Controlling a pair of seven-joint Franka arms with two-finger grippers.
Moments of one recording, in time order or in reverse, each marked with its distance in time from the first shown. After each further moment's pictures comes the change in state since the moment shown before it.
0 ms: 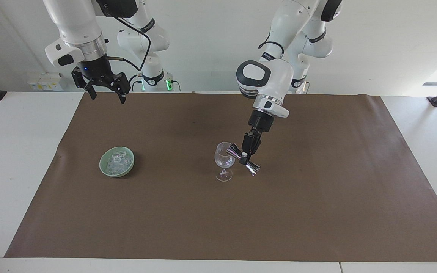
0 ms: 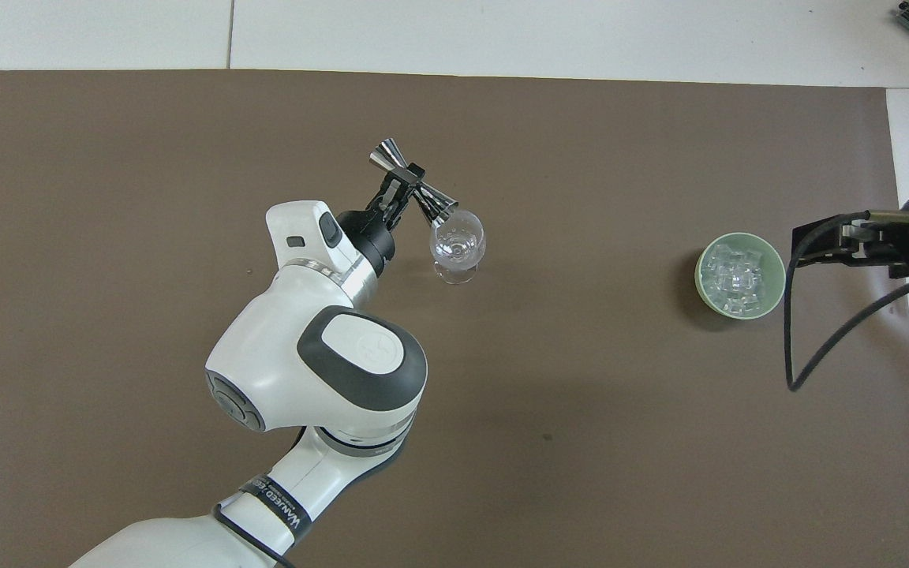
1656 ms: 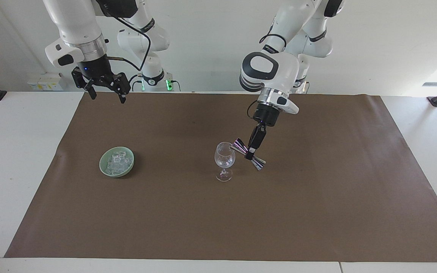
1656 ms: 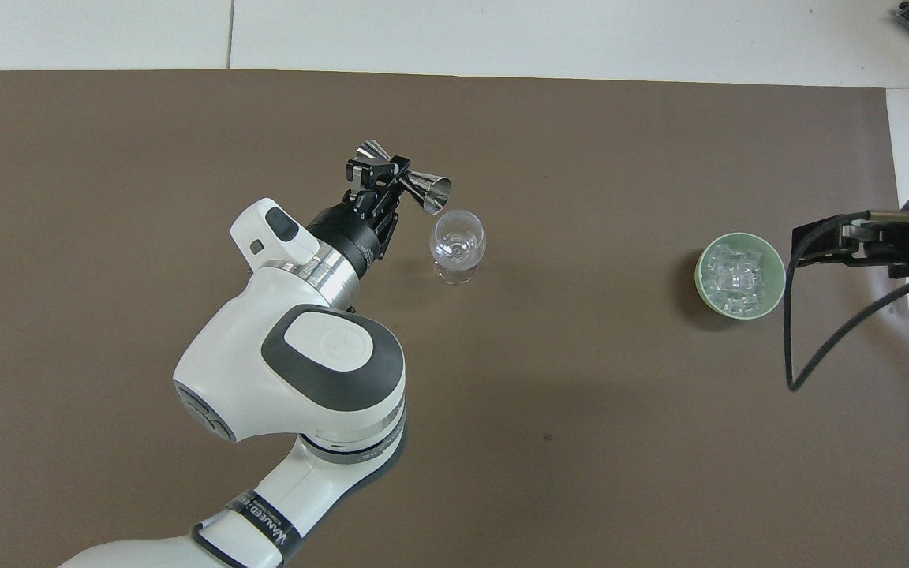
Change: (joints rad) left arm 0.031 -0.057 -0.003 0.004 -0.137 -0.033 -0.305; right arm 0.000 0.000 0.000 0.000 0.000 0.000 0.000
